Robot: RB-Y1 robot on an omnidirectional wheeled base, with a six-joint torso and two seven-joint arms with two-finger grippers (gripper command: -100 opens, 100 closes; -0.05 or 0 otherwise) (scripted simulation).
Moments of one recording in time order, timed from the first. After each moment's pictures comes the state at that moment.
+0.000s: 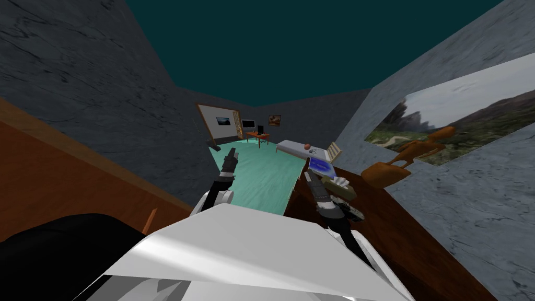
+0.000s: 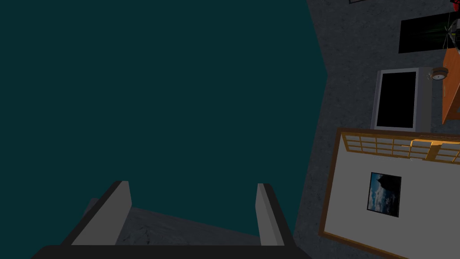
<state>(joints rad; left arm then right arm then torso) 0.45 0.02 -0.01 -2.26 -0.07 -0.37 -0.12 0.60 -0.43 0.01 -2.20 0.14 -0.51 -0.05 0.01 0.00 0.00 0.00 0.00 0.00</state>
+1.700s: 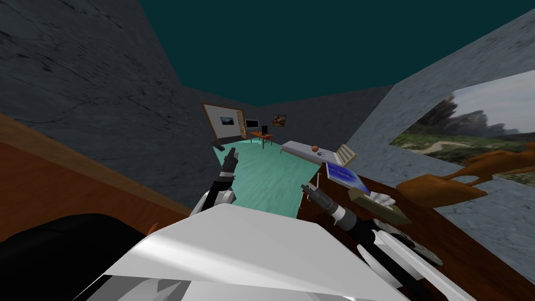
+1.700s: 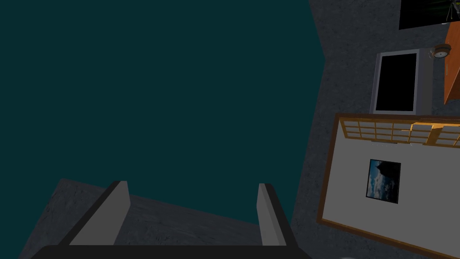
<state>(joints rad) 0.45 0.02 -0.01 -2.26 -0.07 -0.37 -0.12 0.67 -0.91 -0.05 -2.06 0.35 -0.60 0.02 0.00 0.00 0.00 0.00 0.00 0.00</state>
